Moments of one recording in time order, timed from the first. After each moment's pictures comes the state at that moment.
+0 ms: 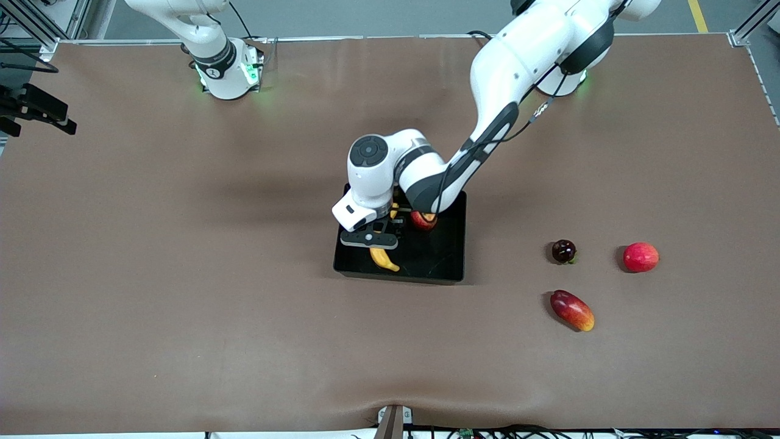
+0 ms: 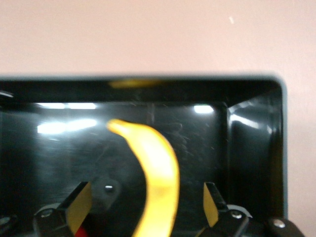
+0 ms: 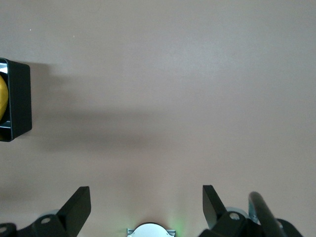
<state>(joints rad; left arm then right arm) -0.56 0.90 -0.38 -1.16 0.50 2.10 -0.95 -0.03 -0.07 -0.05 -1.53 0.02 1.39 -0.09</state>
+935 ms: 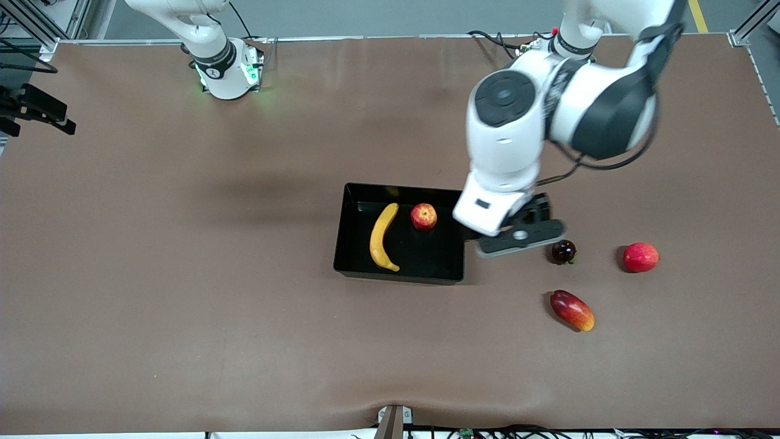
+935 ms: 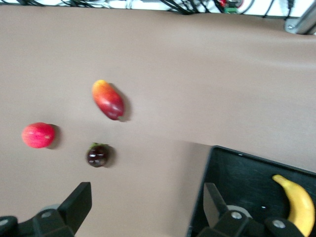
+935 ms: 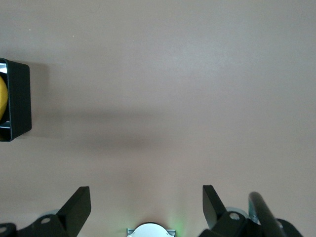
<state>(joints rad) -0.27 0.50 -0.38 -1.15 0.47 1.62 -0.79 -0.03 -0.07 -0.05 -1.53 0.02 1.39 -0.09</state>
